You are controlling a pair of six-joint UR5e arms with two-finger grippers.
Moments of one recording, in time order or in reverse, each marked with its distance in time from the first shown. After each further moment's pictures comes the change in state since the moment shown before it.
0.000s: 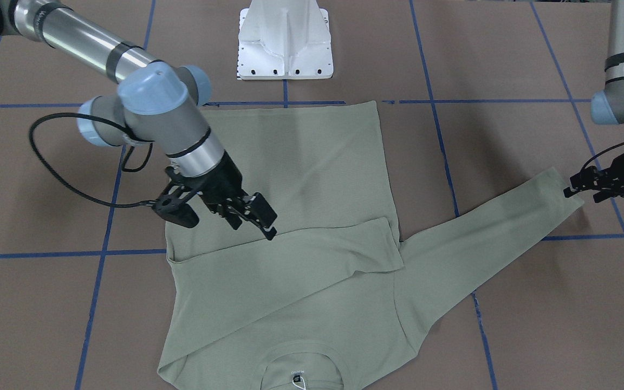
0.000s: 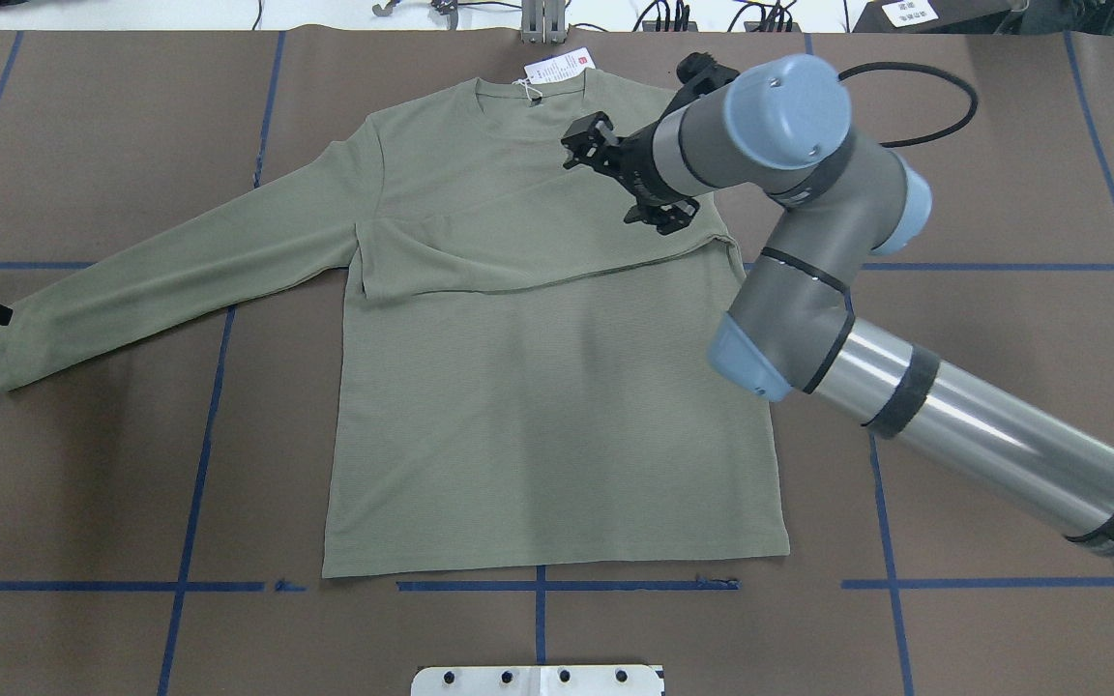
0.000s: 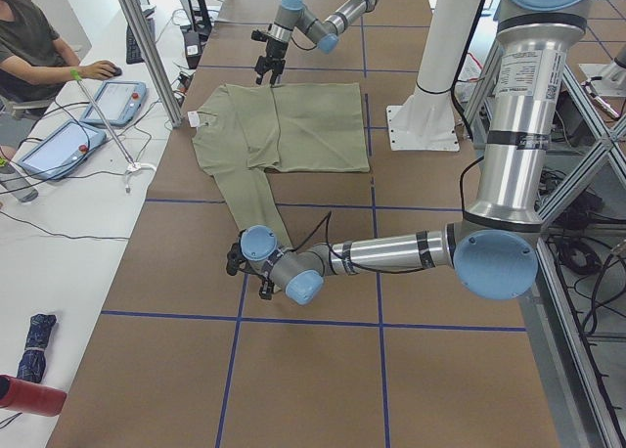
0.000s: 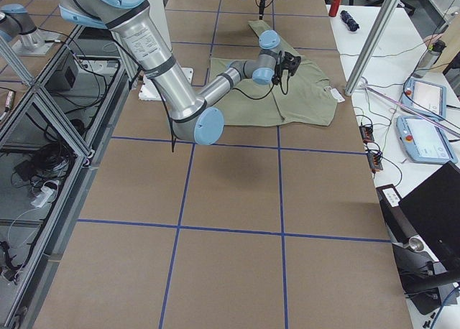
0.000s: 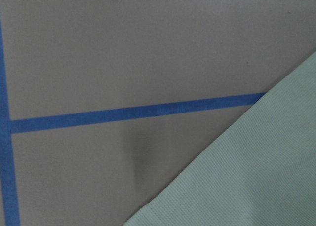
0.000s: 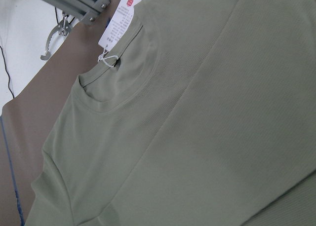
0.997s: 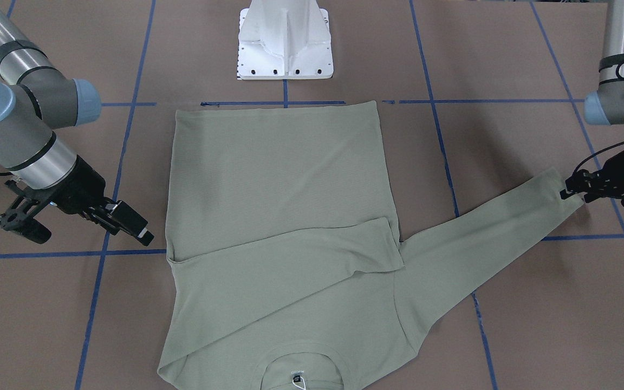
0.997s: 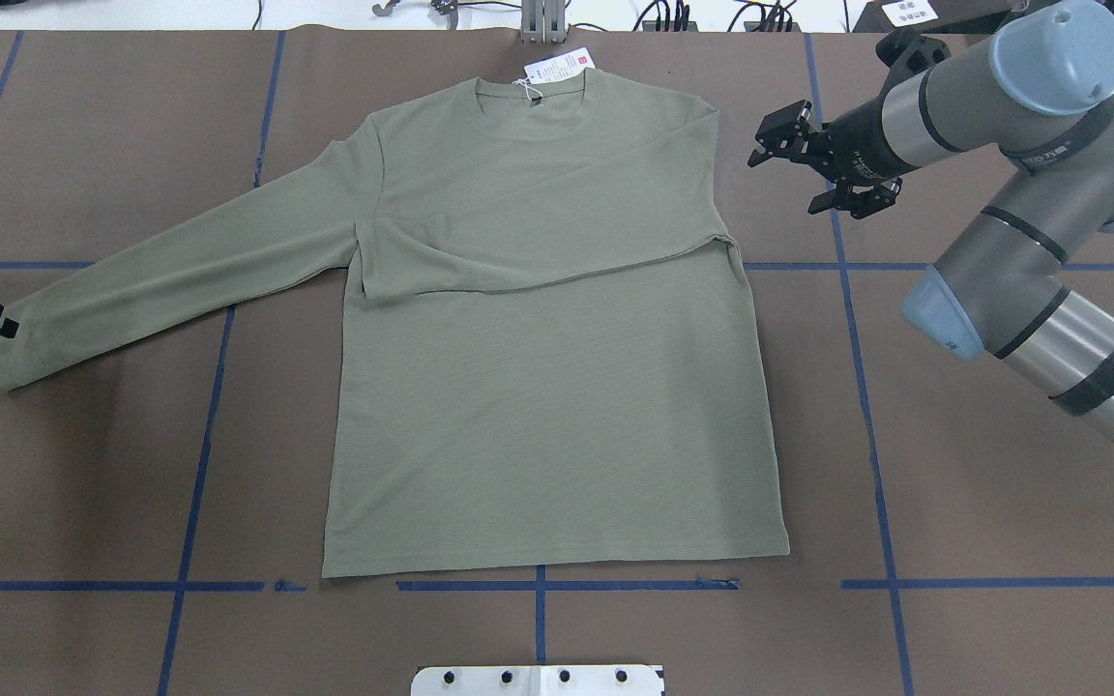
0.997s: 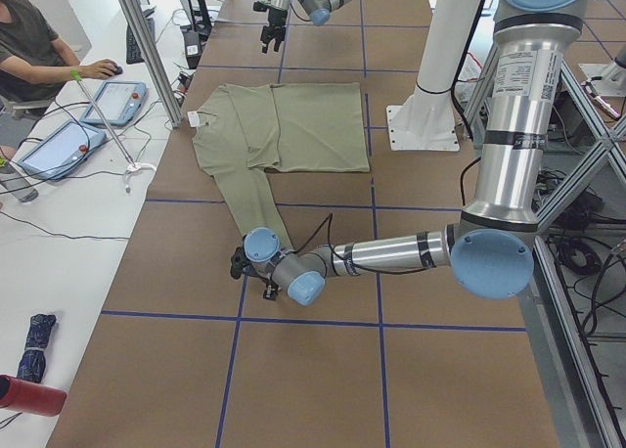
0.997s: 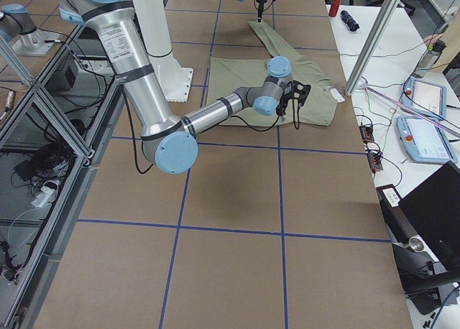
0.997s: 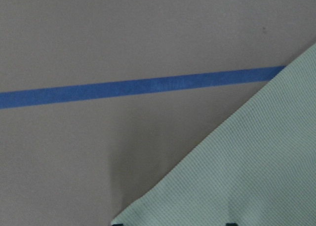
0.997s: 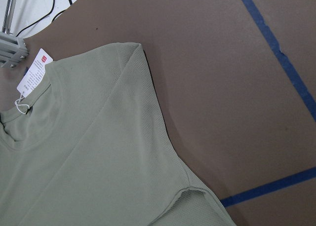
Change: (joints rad) left arm 0.022 0.002 0.018 0.003 0.032 -0.006; right arm 0.166 -0.220 0.087 0.006 0.192 -0.186
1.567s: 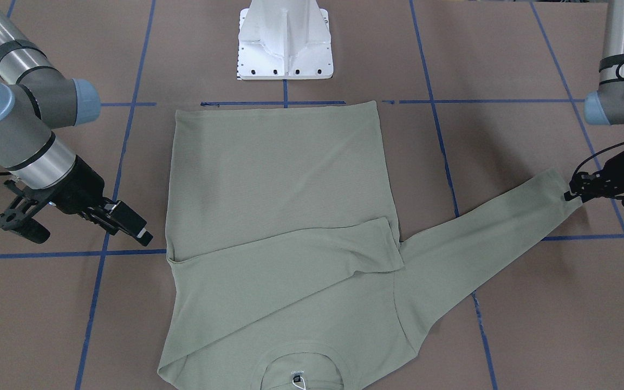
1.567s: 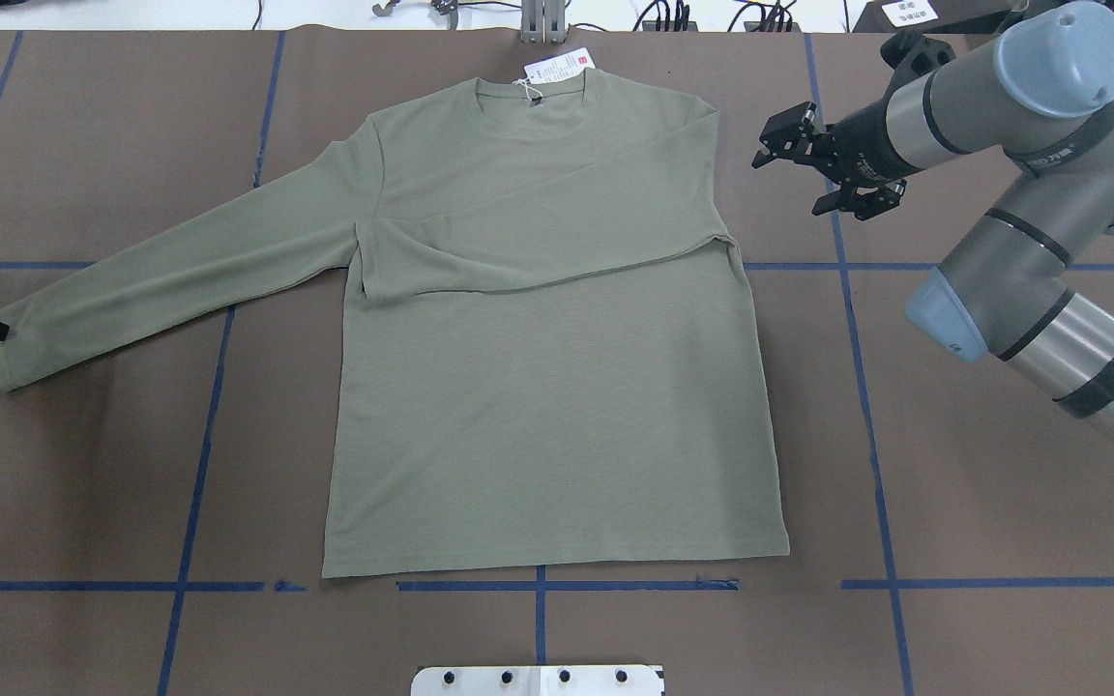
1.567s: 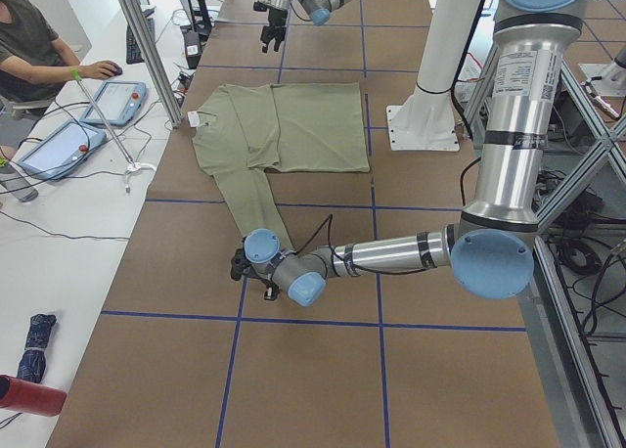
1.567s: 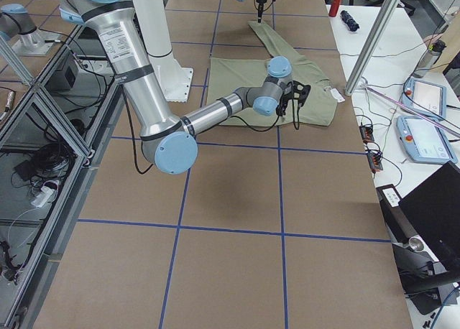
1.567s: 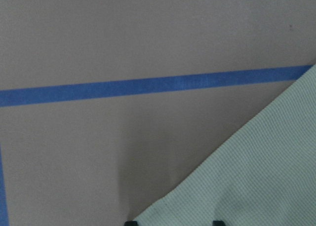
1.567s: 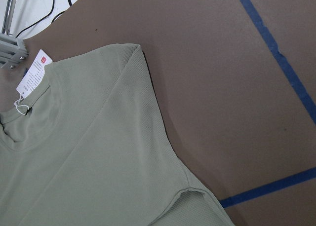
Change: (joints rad) left arm 0.000 0.001 0.000 0.002 0.002 -0.005; right arm 0.000 -0.002 0.002 0.000 -0.002 0.000
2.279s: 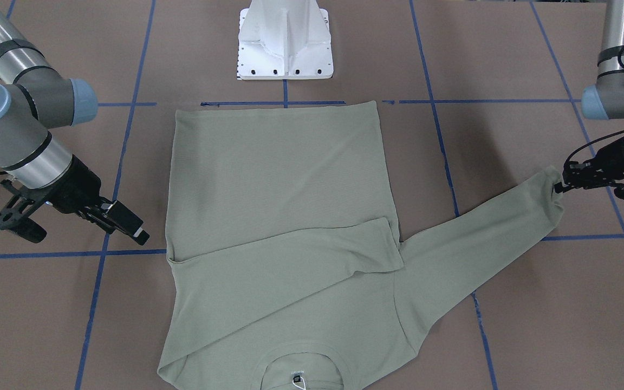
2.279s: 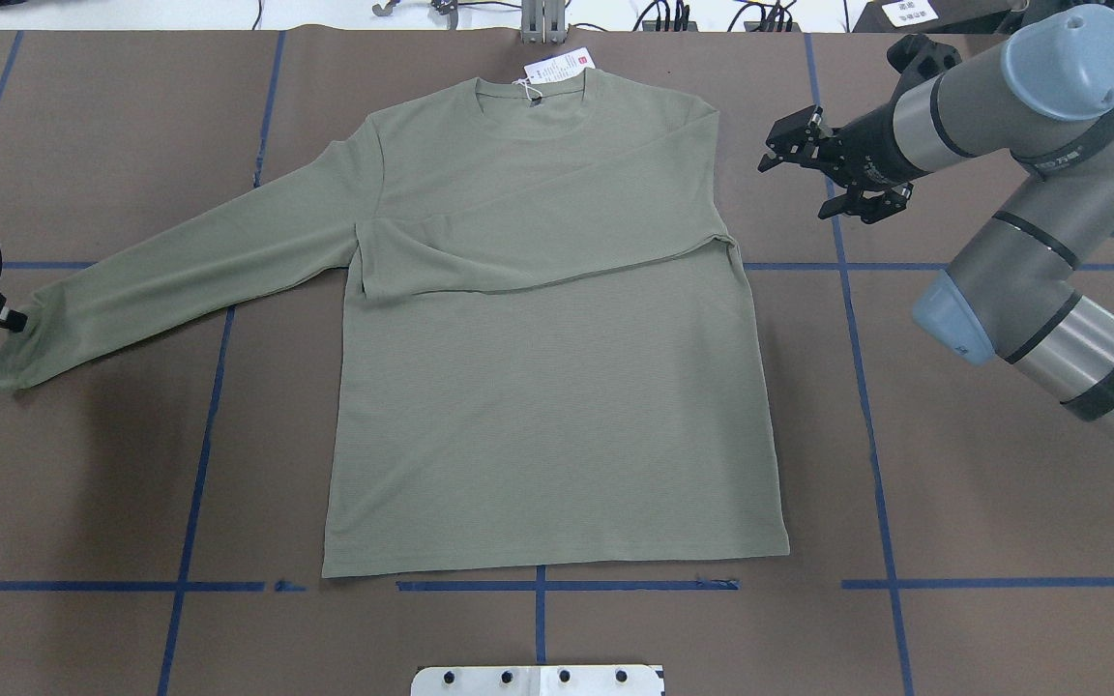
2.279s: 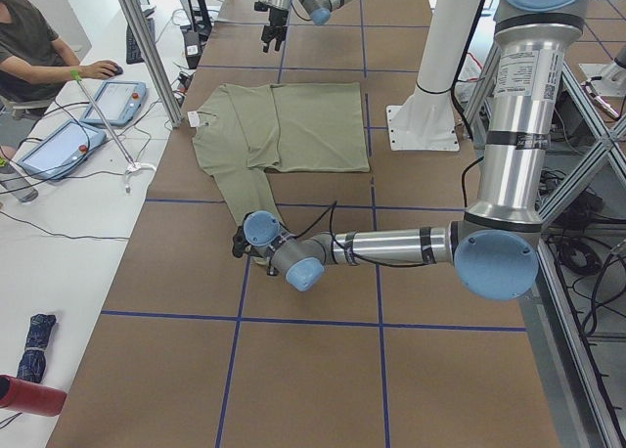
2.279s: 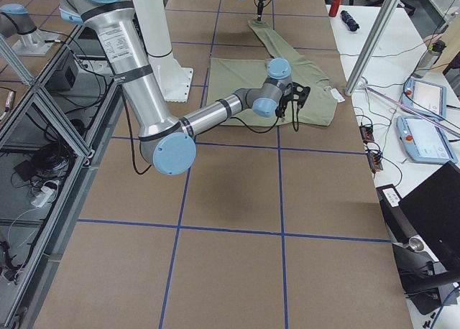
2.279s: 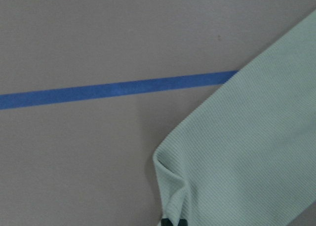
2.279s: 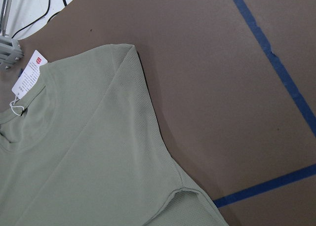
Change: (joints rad) left arm -0.005 0.011 -0.165 -0.002 -0.136 -0.096; right arm 0.007 -0.024 0.013 0.001 0.012 -0.004
